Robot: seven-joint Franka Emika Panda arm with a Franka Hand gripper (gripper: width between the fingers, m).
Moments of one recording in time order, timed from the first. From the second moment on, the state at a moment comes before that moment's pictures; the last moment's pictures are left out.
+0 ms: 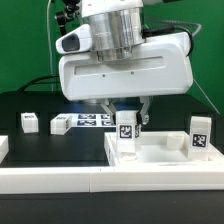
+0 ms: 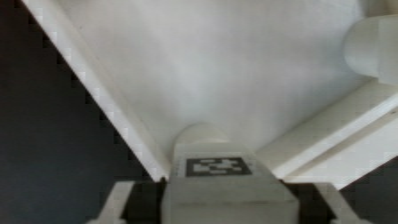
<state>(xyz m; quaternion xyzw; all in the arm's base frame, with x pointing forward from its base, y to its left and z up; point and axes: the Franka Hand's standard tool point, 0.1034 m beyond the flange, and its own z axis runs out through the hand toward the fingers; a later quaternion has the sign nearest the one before) 0.606 0.007 0.082 -0.96 0.25 0.02 0.09</state>
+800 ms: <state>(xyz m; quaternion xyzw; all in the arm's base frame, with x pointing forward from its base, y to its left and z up) 0.611 0.004 0.081 -0.86 0.49 0.04 0.13</state>
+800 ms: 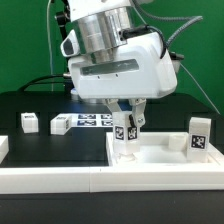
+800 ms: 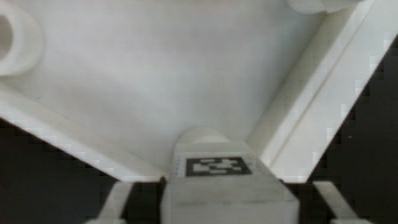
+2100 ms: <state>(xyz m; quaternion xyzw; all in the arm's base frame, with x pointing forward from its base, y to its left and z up) 0.616 0.009 0.079 -0.64 0.75 0.07 0.14</state>
